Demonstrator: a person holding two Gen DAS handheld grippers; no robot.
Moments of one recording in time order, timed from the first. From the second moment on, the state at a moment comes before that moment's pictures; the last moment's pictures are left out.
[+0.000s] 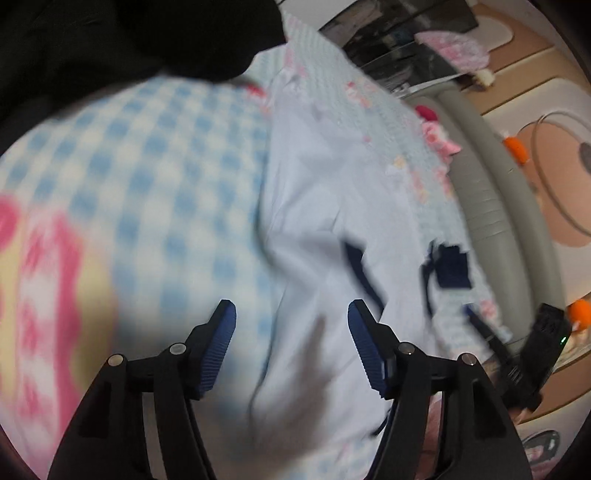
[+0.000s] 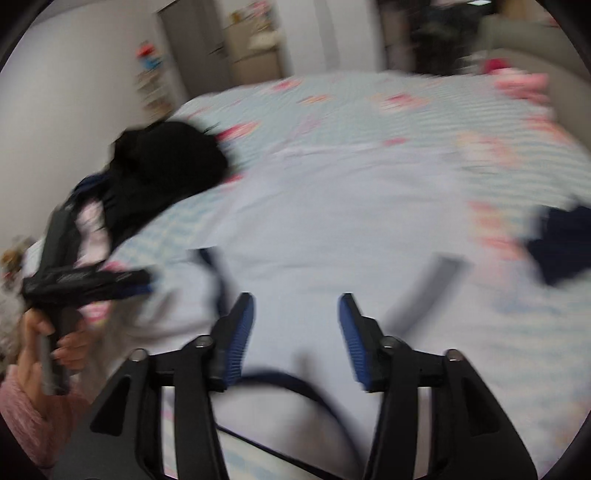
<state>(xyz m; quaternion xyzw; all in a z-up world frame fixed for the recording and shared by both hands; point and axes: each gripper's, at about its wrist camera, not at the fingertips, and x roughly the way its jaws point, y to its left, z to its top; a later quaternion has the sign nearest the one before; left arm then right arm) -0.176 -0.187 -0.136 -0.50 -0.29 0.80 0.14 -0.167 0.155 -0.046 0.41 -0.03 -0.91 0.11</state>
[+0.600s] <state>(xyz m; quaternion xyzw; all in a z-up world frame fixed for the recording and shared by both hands) -0.150 -0.156 -0.156 -0.48 -0.37 0.78 0.16 -0.155 0.283 -0.116 0.43 -0.26 -0.86 0.11</state>
